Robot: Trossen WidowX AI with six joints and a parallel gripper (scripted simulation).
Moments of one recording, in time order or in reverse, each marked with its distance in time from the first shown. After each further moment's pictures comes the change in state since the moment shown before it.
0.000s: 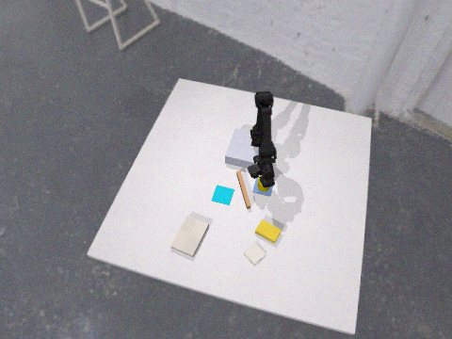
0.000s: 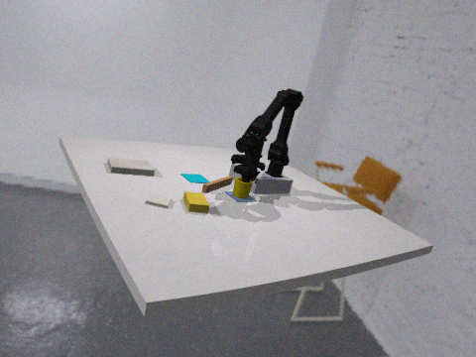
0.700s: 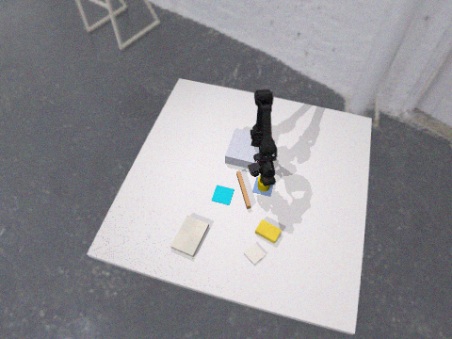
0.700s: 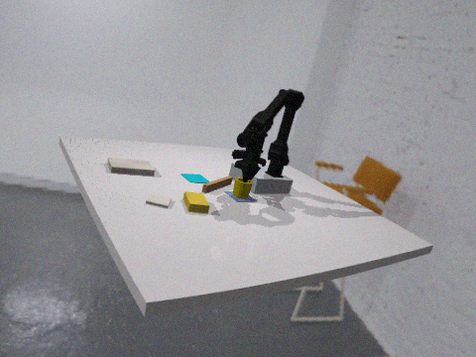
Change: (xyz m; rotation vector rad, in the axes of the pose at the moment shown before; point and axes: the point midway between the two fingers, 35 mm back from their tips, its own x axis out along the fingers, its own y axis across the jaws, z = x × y) arm -0.020 0.003 0.000 -0.001 -0.001 0.006
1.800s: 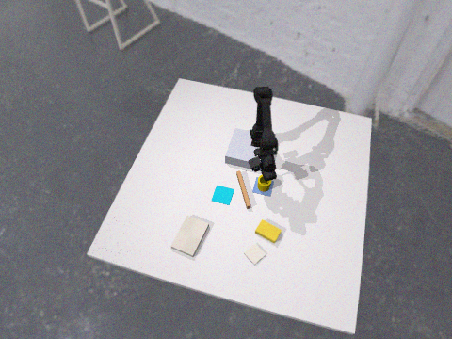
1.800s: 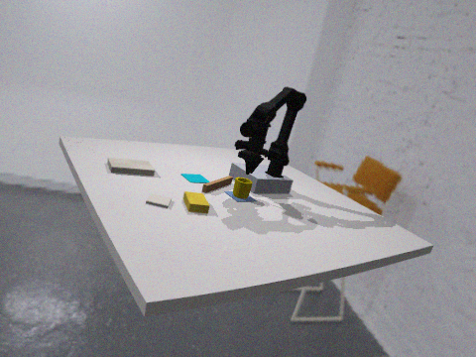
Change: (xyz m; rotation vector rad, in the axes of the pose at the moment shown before) arm -0.041 -0.002 -0.001 -0.019 -0.001 0.010
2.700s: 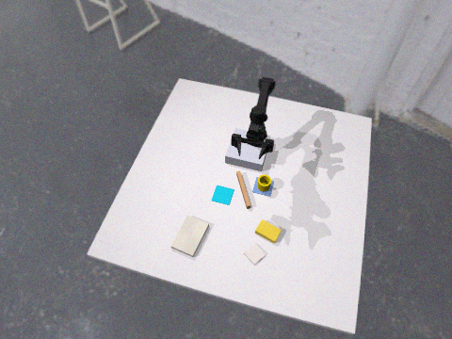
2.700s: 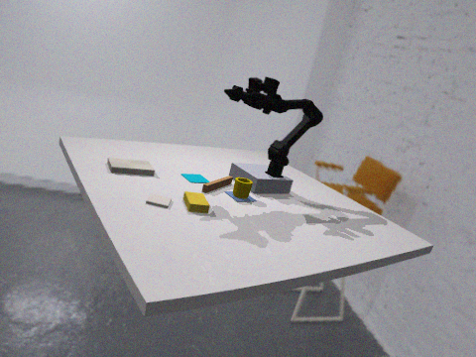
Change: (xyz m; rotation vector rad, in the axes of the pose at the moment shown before) arm -0.266 0.062 0.105 -0.853 -1.446 0.872
